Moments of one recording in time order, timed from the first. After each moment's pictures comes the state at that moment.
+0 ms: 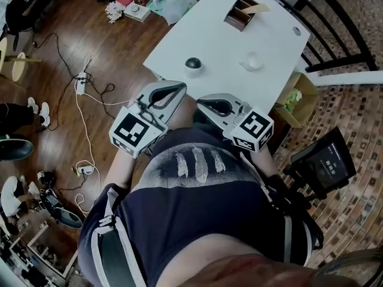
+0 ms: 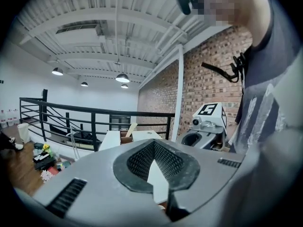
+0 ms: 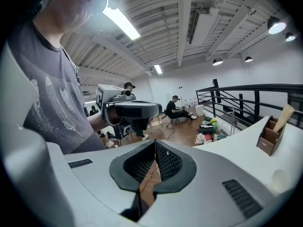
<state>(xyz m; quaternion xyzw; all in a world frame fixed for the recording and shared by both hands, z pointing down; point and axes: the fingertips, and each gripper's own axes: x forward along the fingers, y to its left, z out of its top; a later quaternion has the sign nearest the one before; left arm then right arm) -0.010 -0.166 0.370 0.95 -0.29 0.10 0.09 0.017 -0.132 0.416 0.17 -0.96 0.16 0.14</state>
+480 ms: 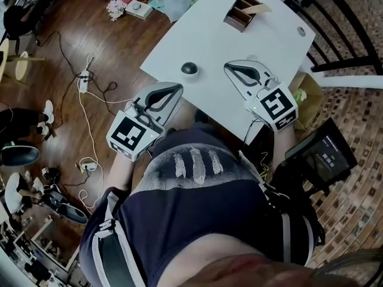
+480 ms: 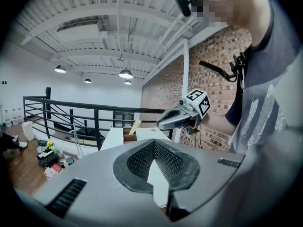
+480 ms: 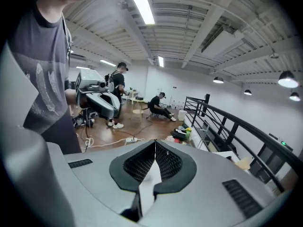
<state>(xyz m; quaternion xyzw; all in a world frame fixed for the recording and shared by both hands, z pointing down) 0.002 -0.188 0.373 0.94 -0.31 0.13 0.10 0.095 -0.246 0.385 0.24 -0.94 -0.01 0.25</state>
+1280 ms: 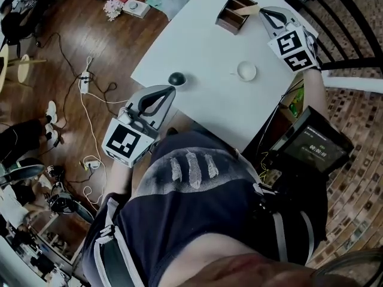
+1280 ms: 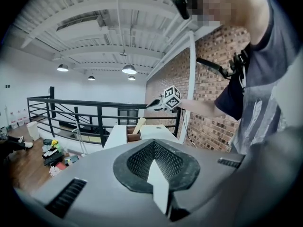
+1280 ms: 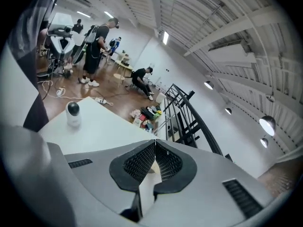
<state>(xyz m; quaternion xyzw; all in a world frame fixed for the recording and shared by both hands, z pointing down) 0.027 -0.225 0.378 0.92 -0.34 0.16 0.12 0.232 -0.457 0.390 0.34 -0.83 -0.17 0.41</state>
